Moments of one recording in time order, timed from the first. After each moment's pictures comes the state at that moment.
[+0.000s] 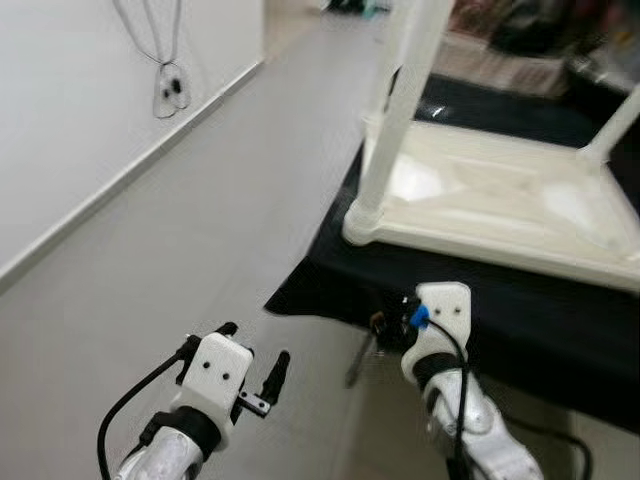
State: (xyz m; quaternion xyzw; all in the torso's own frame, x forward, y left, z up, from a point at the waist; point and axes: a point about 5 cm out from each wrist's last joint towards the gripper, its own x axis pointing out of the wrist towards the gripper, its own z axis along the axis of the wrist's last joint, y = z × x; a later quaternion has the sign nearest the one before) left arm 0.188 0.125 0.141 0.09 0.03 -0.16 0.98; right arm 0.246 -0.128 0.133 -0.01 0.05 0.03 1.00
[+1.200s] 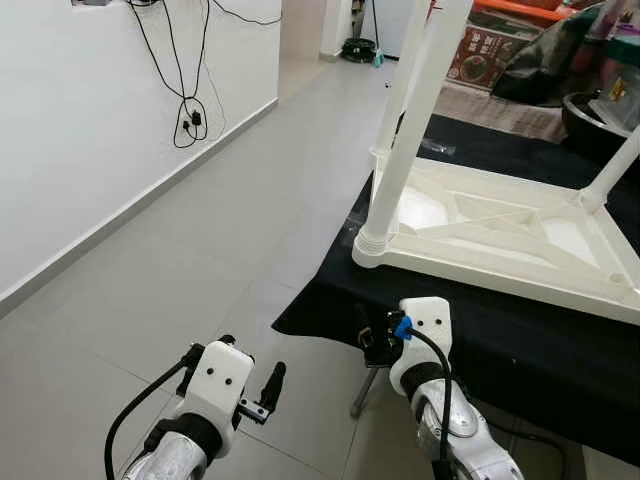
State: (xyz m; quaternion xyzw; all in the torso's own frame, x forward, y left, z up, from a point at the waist) left arm 0.192 0.122 0.126 0.09 0.06 -0.15 0.98; right arm 0.248 -0.129 0.120 0.00 0.07 0.04 1.00
